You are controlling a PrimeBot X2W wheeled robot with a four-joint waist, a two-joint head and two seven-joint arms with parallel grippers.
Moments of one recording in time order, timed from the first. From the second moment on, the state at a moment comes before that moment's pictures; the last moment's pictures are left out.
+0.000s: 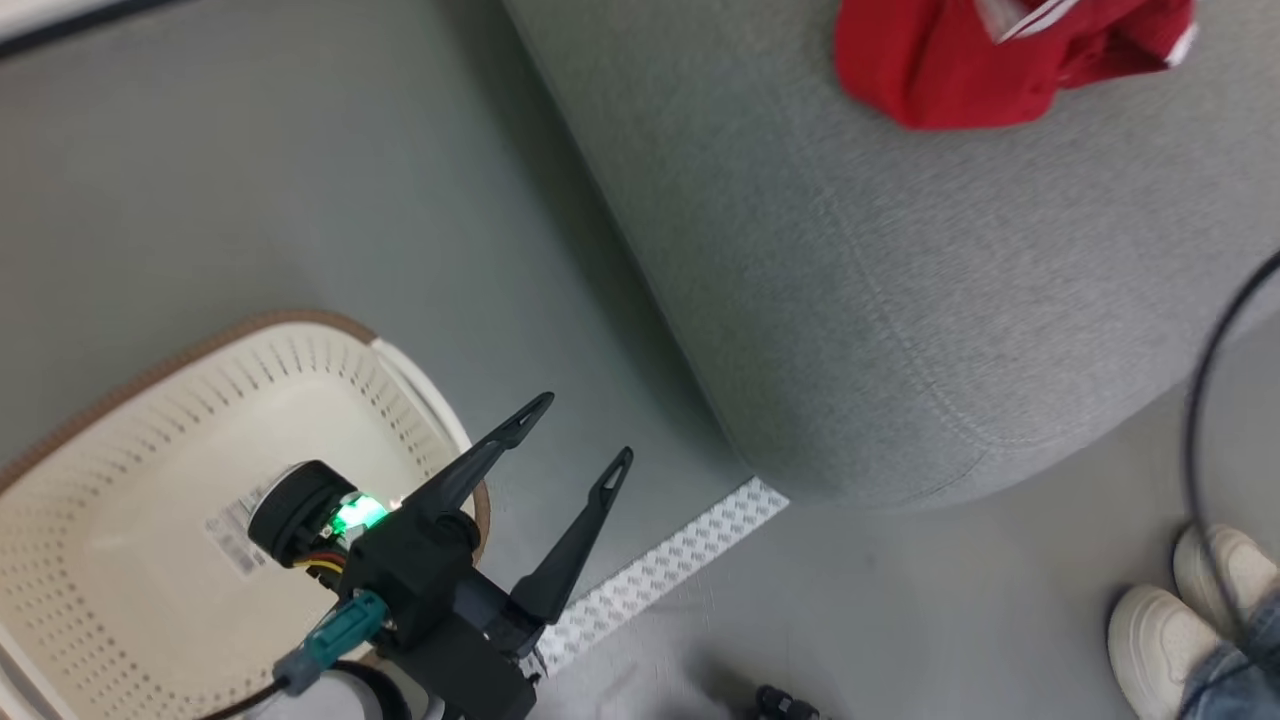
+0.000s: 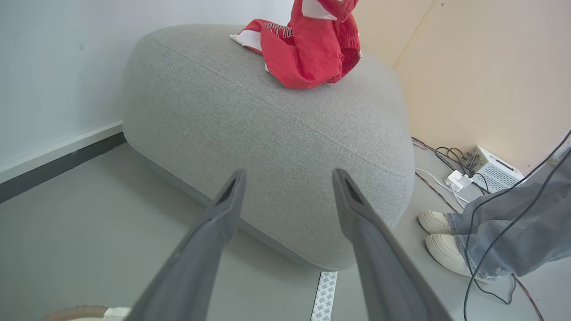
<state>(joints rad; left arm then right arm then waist) -0.45 0.43 -0.65 -0.31 -0.34 0.10 0.03 -1.24 -0.35 -0.04 0.33 0.25 0.13 -0.09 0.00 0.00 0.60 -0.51</state>
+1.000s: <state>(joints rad) -0.42 0.43 -0.72 -0.39 -0.31 0.10 -0.01 -1.14 -0.35 -0.19 0.86 0.07 0.13 -0.23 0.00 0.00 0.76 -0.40</state>
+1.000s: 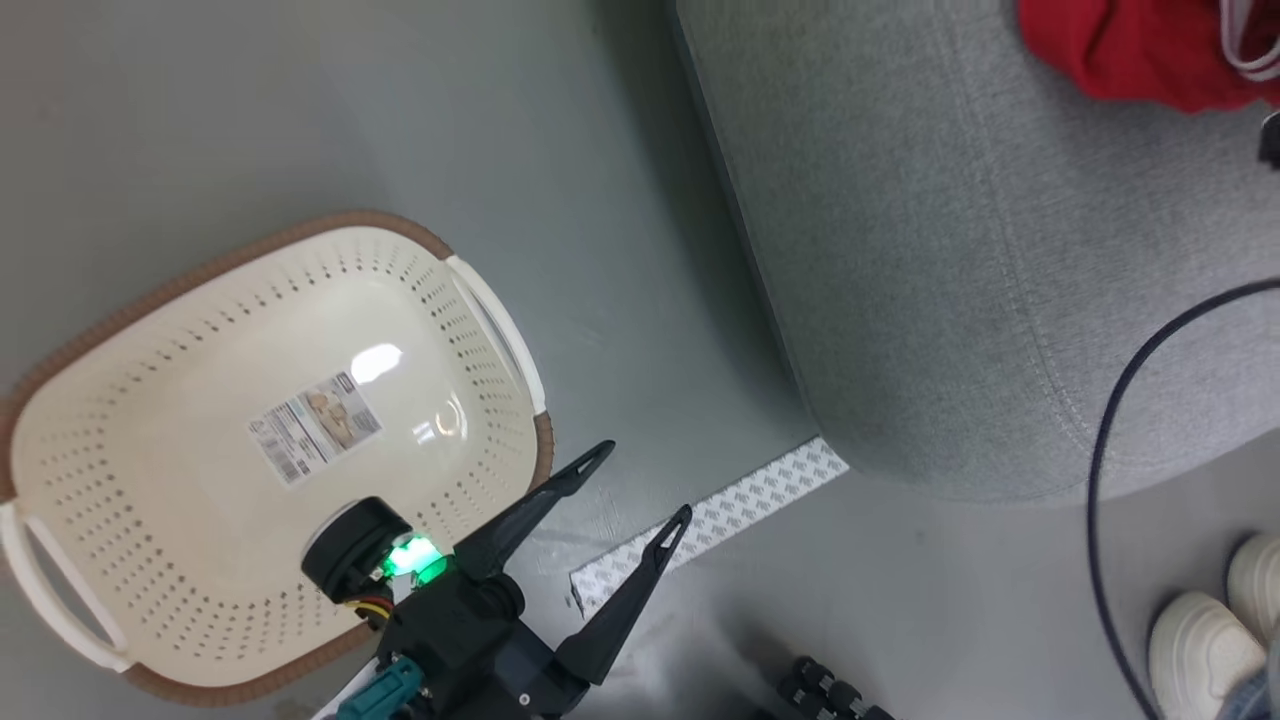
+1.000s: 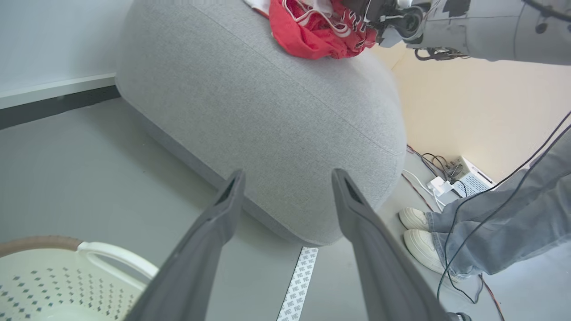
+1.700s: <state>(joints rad) -0.22 0.21 -0.66 0.05 -0.54 0.11 -0.26 -0.68 -0.35 -0.02 0.69 0.10 0.13 -0.19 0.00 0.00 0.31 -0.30</state>
